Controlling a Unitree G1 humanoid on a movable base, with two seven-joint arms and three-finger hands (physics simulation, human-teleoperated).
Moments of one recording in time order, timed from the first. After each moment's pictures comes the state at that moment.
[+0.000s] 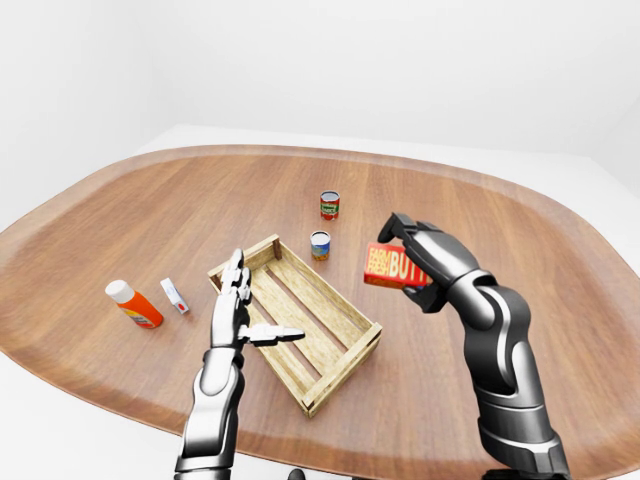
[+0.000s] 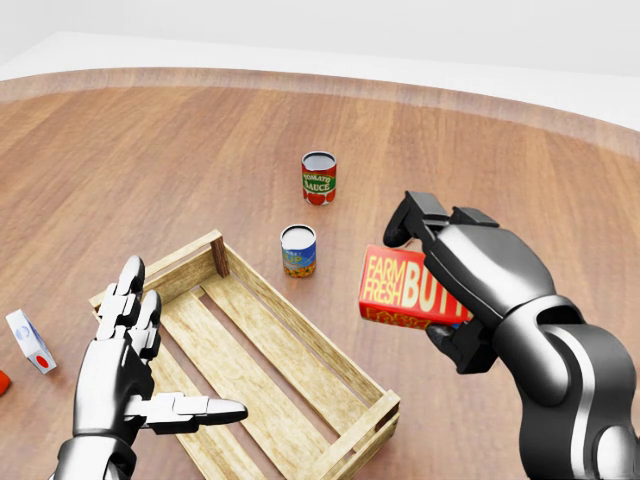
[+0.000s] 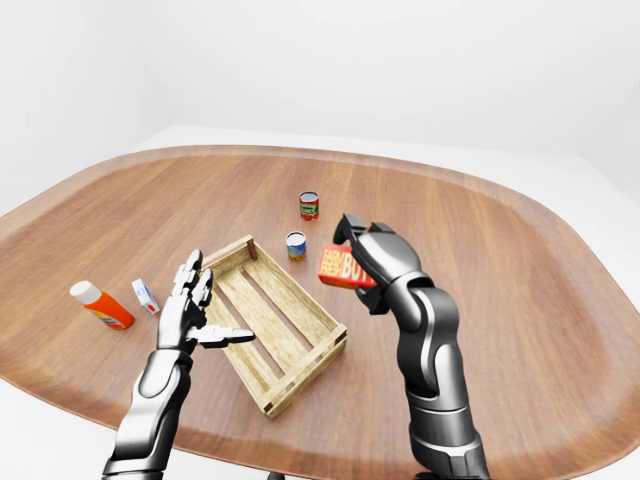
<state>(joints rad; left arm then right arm) 0.01 0.02 0.04 -0.04 -0.05 0.02 -0.04 -0.28 -0.17 -0.05 -0.32 -1.04 0.09 0.70</state>
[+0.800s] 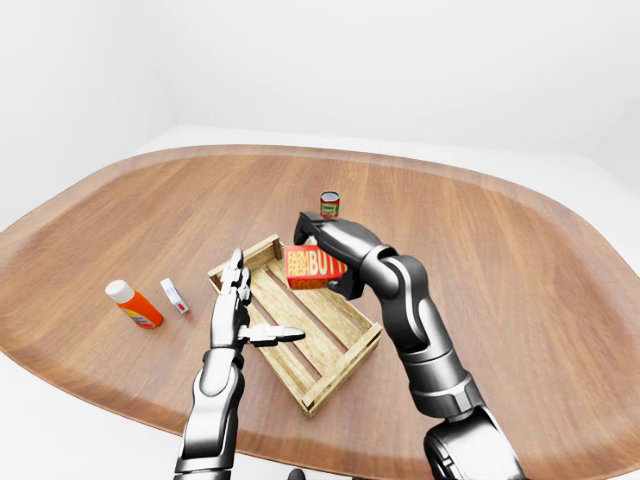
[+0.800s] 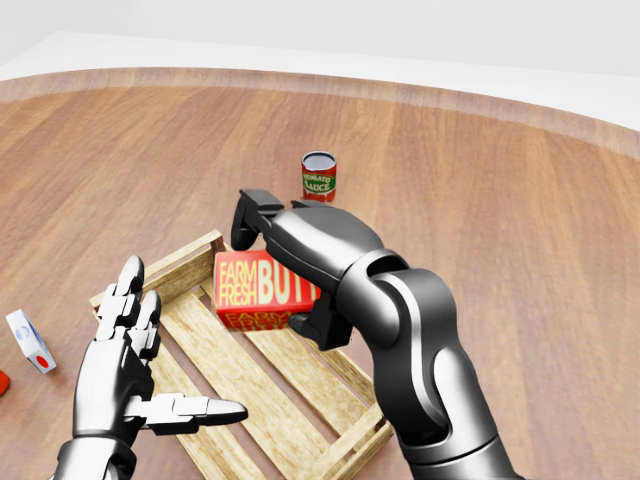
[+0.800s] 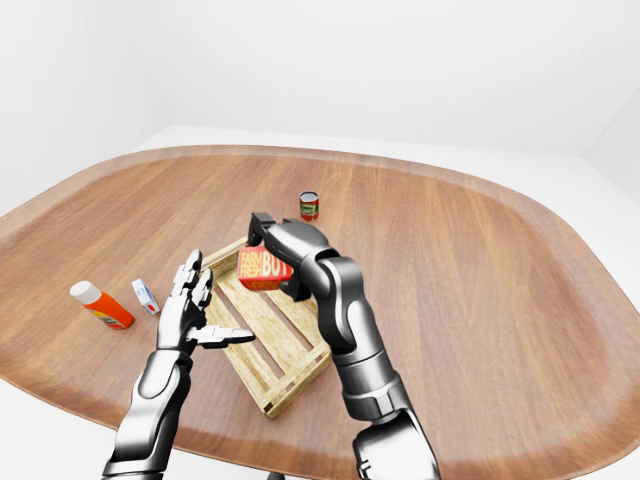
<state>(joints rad) 0.02 0.01 0.04 -0.04 -0.05 0.02 -0.04 -0.56 0.05 0.16 0.02 -1.07 0.09 0.70</state>
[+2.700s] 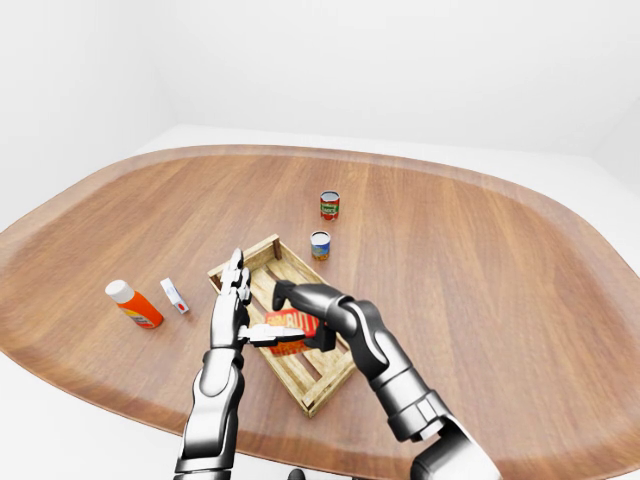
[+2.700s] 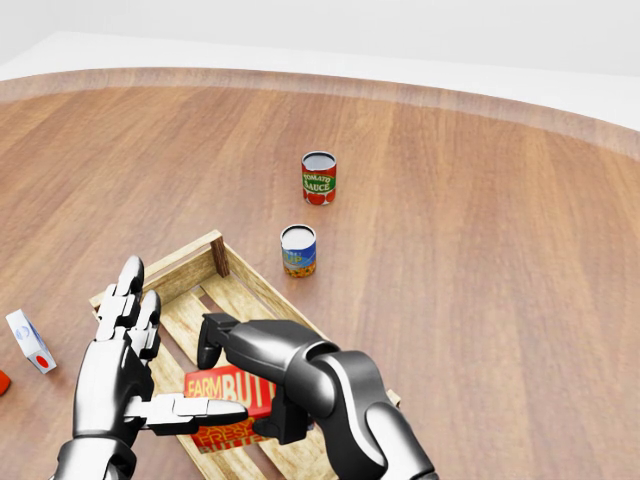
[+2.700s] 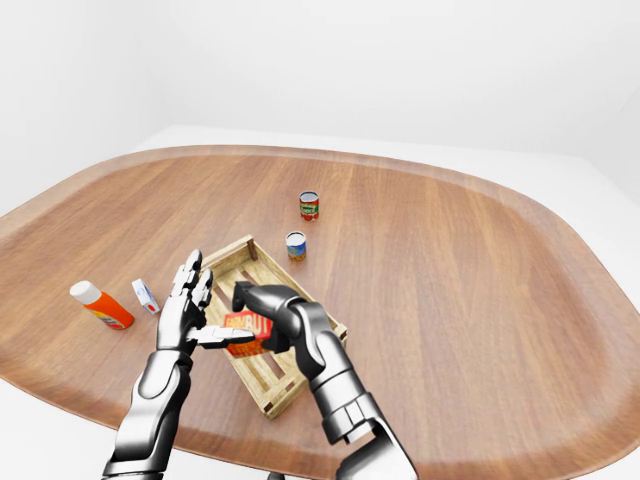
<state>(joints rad) 0.02 0.01 0.04 -0.04 -0.05 0.01 -0.04 -0.47 0.16 0.26 0.43 -1.04 -0.01 0.59</state>
